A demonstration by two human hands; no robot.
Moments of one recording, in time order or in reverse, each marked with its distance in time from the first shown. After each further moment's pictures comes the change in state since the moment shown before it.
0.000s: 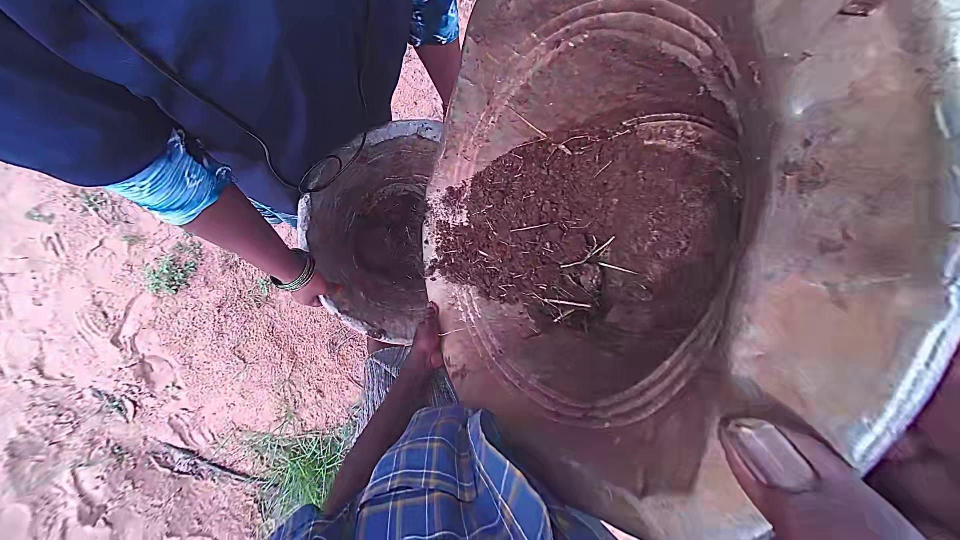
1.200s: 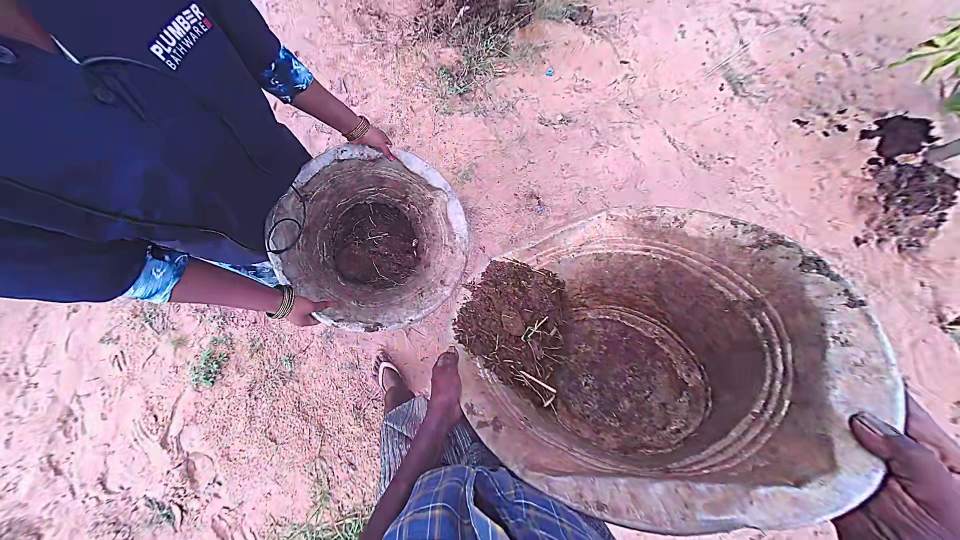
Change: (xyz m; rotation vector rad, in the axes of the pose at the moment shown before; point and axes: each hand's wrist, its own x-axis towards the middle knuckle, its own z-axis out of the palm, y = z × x) left_hand -0.053 -0.061 0.042 0.572 0.061 0.313; right_hand -0.217 0.159 -0.137 0.305 0.847 0.554
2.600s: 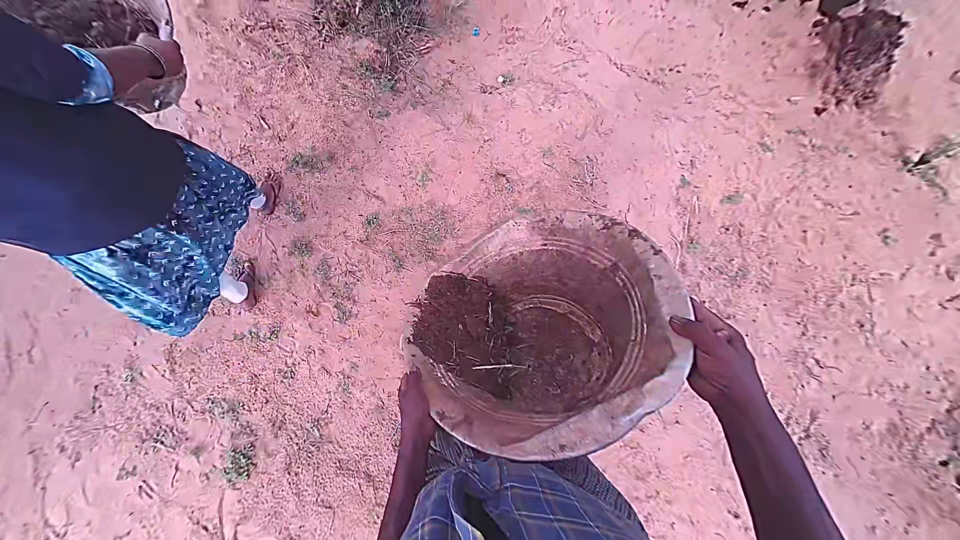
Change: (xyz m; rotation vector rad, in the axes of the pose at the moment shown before) left_hand 0.084 0.100 -0.008 0.031 0.115 0.052; right_hand 0.095 0.091 0.095 0.025 0.067 0.466
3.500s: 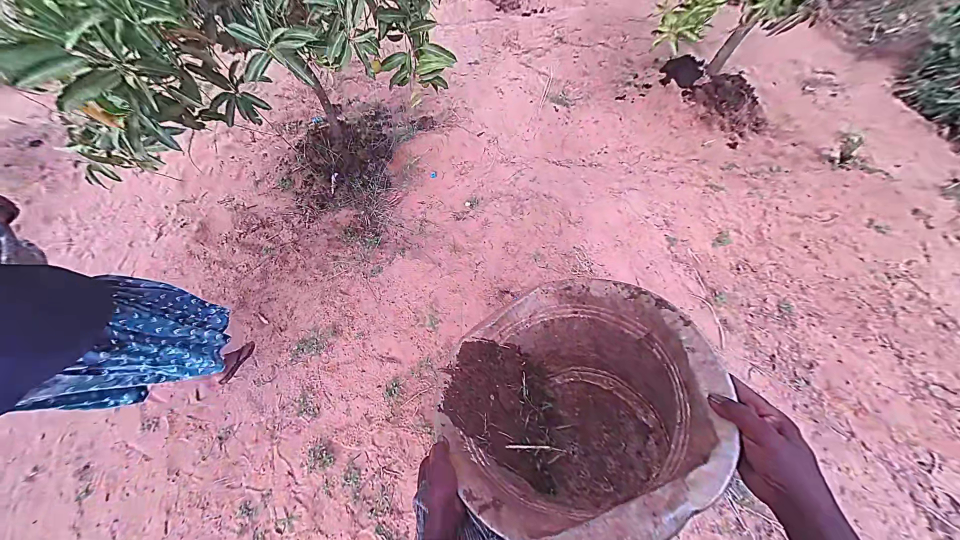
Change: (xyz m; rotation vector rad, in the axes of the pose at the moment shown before) left_hand 0.196 0.264 0.190 0.396 -0.206 0.088; right_hand 0.167 -0.103 0.154 0.219 0.371 -0.050
